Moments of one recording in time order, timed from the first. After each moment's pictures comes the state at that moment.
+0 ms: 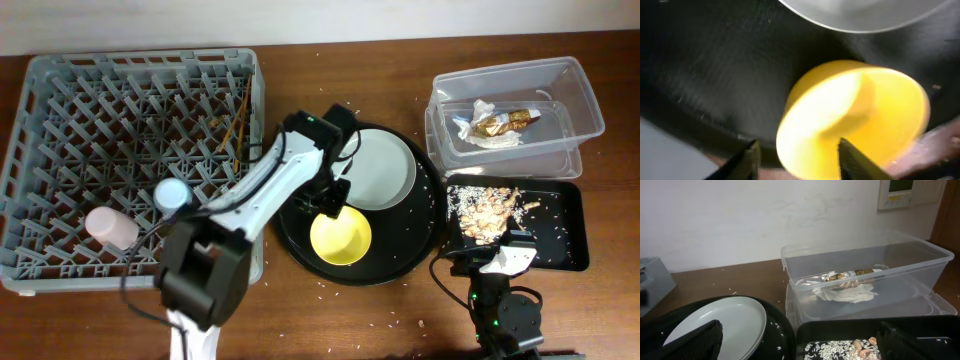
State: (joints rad) left arm -0.60 2.07 1.73 -1.27 0.14 -0.16; right arm 0.21 0.01 0.01 -0.05 0.30 0.13
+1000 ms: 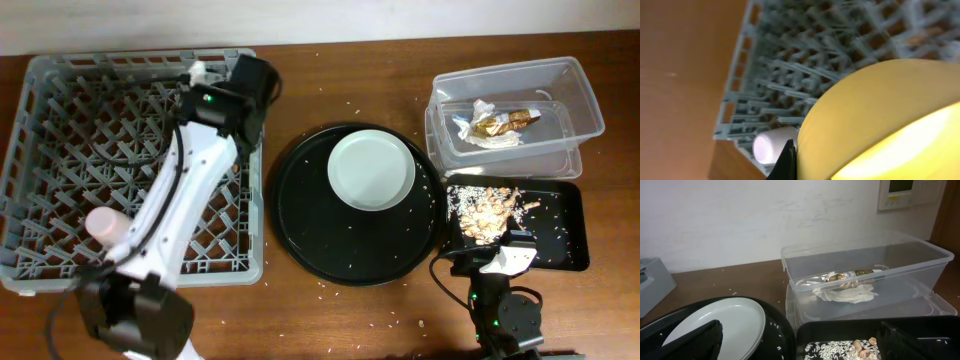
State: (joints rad) left arm -0.36 1.81 1.77 -1.31 -0.86 -0.39; right arm 0.21 0.01 0.01 -0.05 0.30 0.13
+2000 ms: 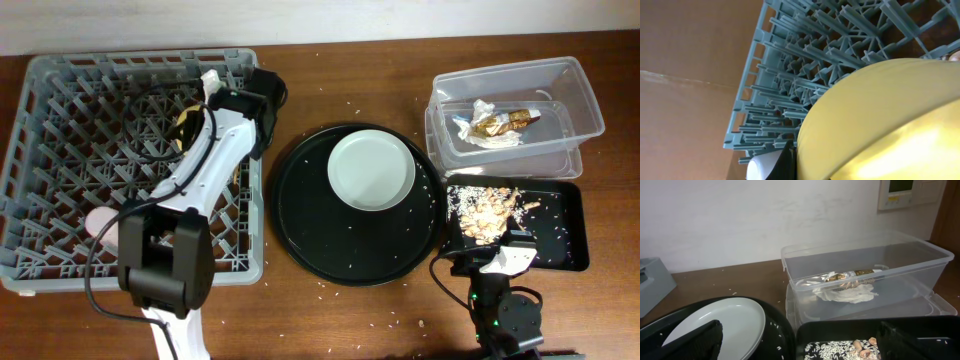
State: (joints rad) left arm -0.32 2.05 1.72 -1.14 -1.09 -0.43; right arm 0.21 0.01 0.01 -0.05 0.30 0.13
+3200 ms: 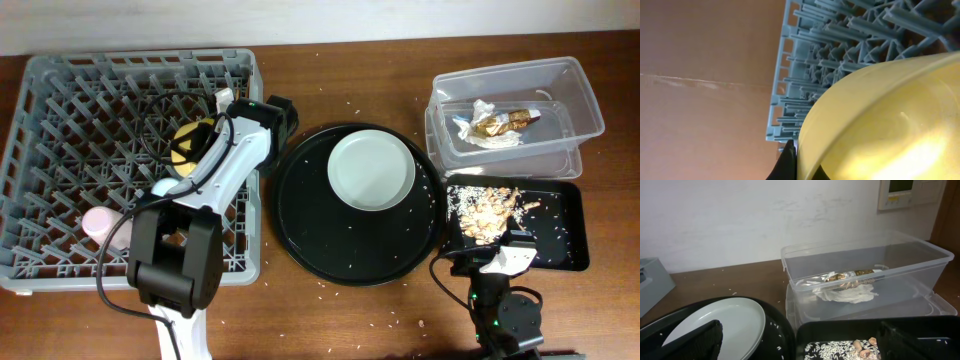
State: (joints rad) left arm -0.38 2.08 1.66 -1.34 -1.24 -0.50; right arm 0.21 0.01 0.01 -0.05 0.30 0.13
